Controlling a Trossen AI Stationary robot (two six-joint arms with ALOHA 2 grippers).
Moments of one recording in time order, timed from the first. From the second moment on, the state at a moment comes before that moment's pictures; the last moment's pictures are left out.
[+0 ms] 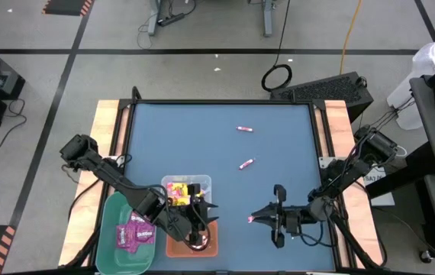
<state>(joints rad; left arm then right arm) -0.59 1.69 1.31 -0.30 -0.60 -0.25 0.79 1.56 0.51 1.22 0.73 -0.57</state>
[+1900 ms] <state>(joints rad) -0.88 1.58 1.31 -0.62 -1.02 -0.34 0.54 1.95 1.10 0.54 0.38 0.30</state>
